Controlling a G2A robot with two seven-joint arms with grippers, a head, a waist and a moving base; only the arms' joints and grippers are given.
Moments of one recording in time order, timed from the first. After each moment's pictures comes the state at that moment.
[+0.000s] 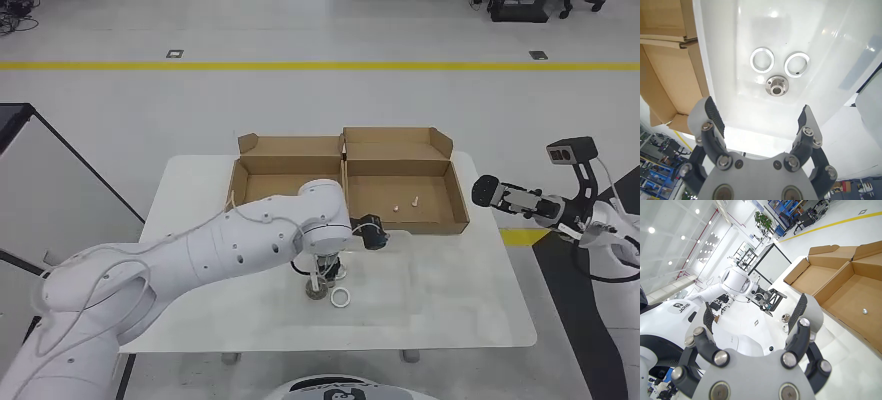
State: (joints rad) left arm 0.45 -1.28 -0.17 -1.57 0.55 -0.20 -1.54; right arm -1.47 -0.86 1.76 -1.57 0.64 -0.49 1.33
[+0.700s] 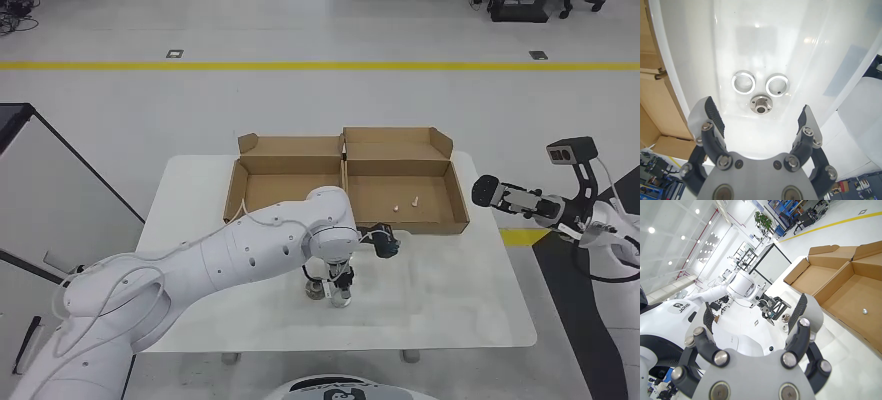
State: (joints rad) left arm 0.50 -1.33 -0.20 -1.51 0.52 -0.23 -1.47; right arm -1.47 -0.86 1.76 -1.57 0.64 -0.49 1.33
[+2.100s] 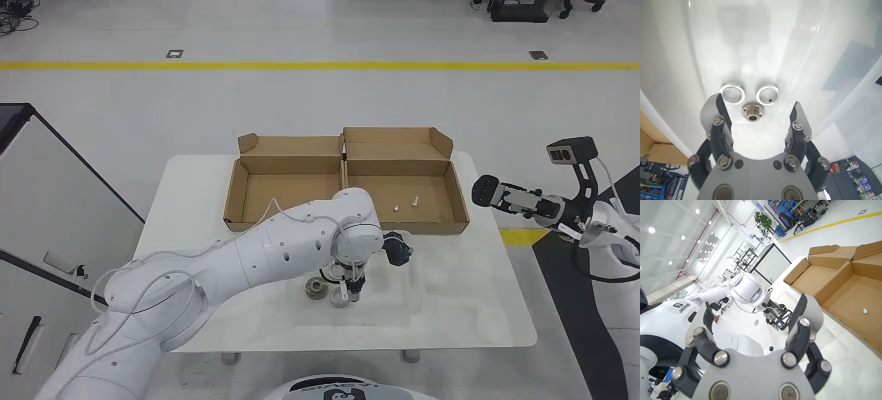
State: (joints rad) left arm 0.51 -1.50 -0.17 -1.29 0.46 -0.28 -1.54; right arm -1.47 -0.86 1.76 -1.57 0.64 -0.49 1.33
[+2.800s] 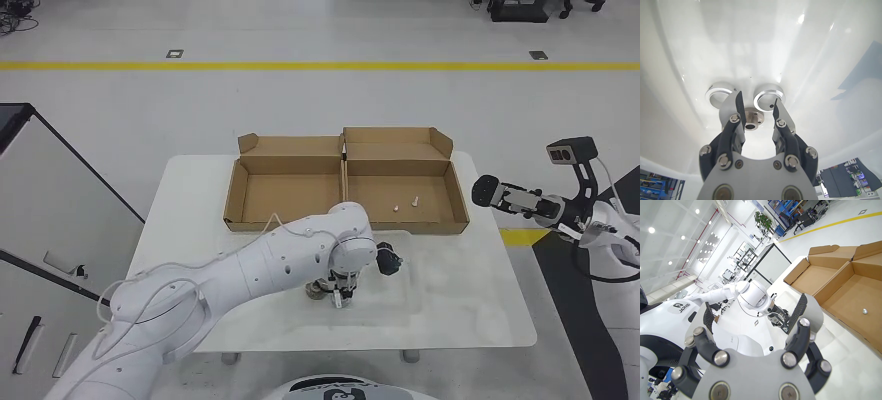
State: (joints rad) left arm 0.59 -1.49 -0.17 -1.27 0.56 -0.28 -1.54; right arm -1.47 -0.86 1.76 -1.57 0.64 -0.49 1.33
